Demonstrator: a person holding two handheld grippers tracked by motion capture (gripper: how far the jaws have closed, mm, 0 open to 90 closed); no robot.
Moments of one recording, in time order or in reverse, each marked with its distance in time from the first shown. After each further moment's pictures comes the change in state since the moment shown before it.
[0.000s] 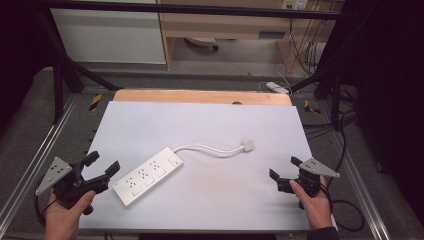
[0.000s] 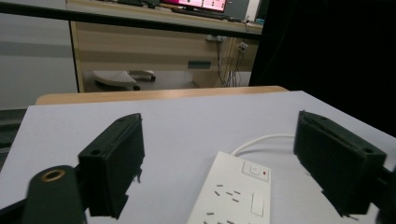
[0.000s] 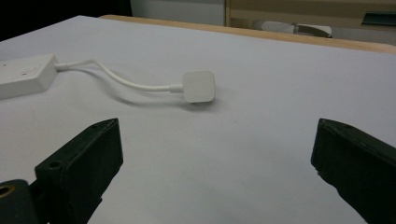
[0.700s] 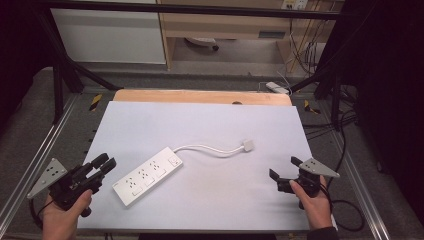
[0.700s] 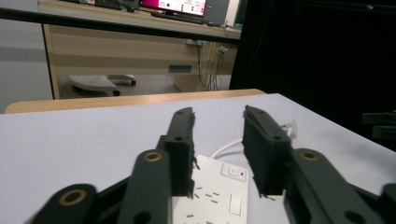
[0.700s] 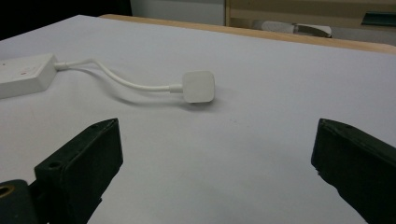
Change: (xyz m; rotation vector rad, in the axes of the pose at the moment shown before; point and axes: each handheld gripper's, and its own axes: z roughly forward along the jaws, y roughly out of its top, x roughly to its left) left arm -0.003 0.004 -0.007 -0.010 -0.088 0.008; right arm 0.000 0.000 0.000 0.001 -0.003 -0.004
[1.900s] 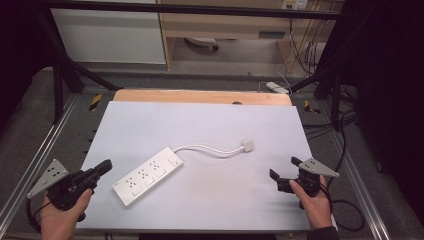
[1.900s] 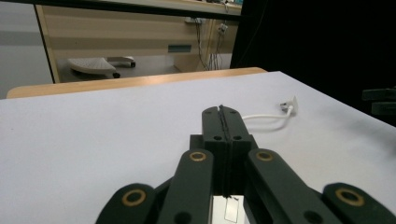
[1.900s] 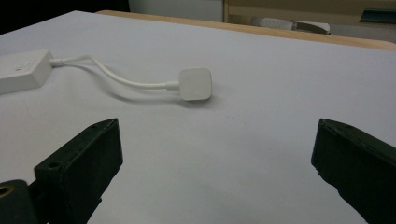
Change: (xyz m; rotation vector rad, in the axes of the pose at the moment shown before) left arm -0.002 0.003 -0.004 0.102 -0.002 0.015; right arm -0.001 -0.001 0.001 0.015 -0.006 0.002
